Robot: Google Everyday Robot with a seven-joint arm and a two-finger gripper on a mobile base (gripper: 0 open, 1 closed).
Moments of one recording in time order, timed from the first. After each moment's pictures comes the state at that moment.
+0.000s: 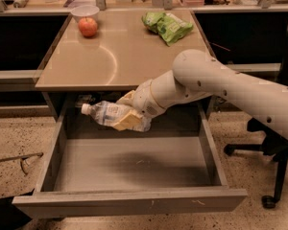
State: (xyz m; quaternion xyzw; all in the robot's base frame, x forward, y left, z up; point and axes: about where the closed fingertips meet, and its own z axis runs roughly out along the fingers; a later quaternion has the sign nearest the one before) arm 0.547 0.063 0.772 -0.63 0.65 0.26 0.34
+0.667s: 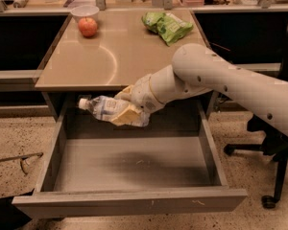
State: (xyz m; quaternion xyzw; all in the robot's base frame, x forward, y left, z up) arm 0.552 0.069 0.789 -0.63 0.64 0.25 0.35
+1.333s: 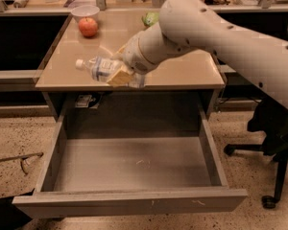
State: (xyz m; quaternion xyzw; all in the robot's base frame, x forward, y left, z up) arm 0.620 0.070 0.874 -0.63 0.65 0.14 0.39
